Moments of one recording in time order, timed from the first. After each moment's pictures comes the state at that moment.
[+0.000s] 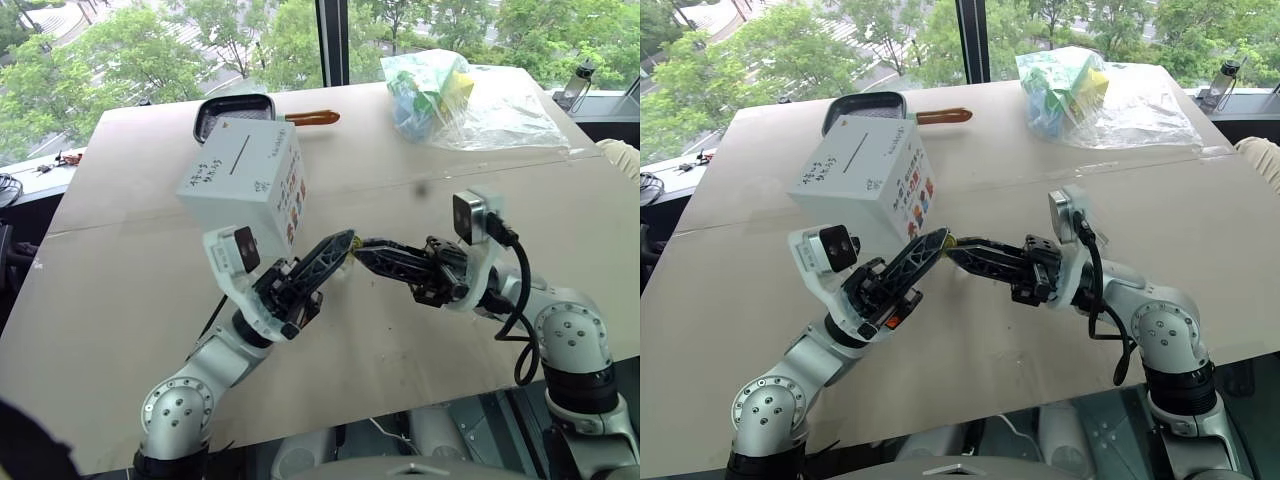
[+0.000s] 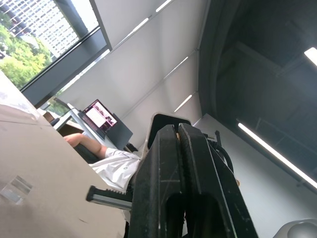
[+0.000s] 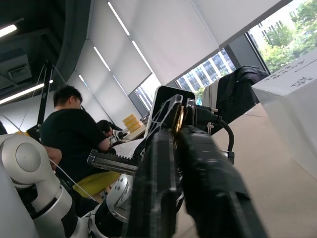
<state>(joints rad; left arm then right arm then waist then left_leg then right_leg) 0.04 0.33 0.05 -0.62 -1.48 0.59 -0.49 -0.35 -0.35 0.02 -0.45 1.23 0.86 0.66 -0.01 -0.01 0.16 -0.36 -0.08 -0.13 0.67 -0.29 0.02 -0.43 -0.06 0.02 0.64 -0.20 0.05</state>
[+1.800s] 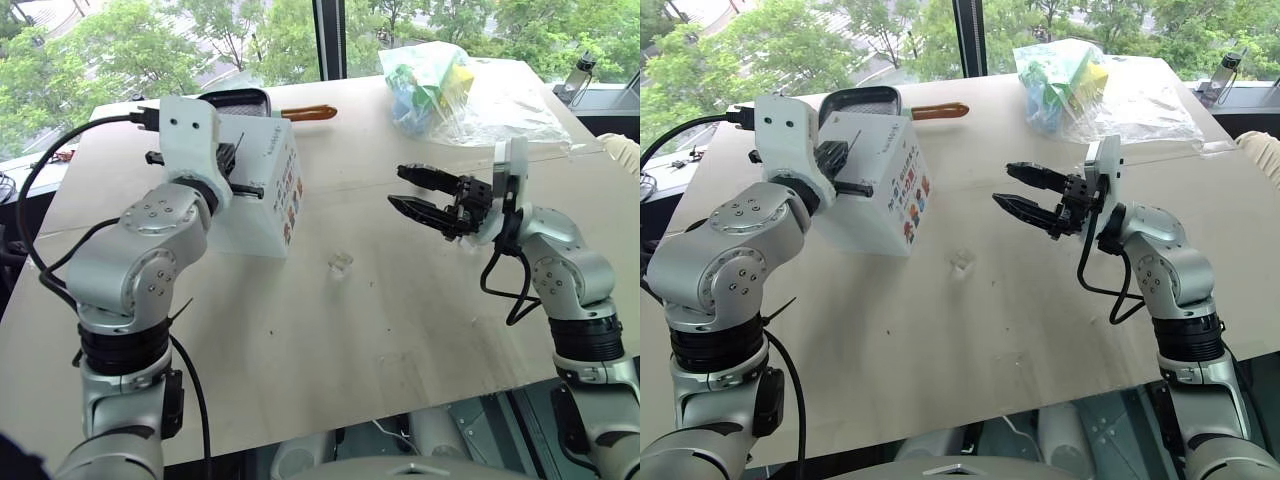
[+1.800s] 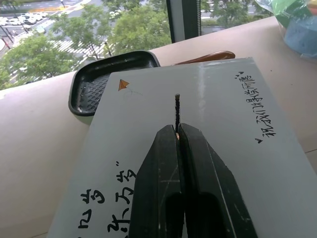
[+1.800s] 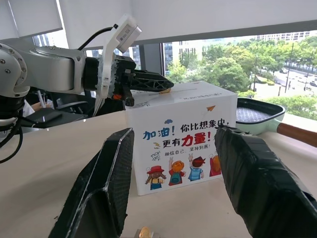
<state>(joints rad) -0.59 0.58 0.17 -0.49 -0.53 1.12 0.19 -0.54 -0.43 -0.01 -0.14 0.66 0.40 0.95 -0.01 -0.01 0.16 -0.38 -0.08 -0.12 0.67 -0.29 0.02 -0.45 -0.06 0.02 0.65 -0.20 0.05</state>
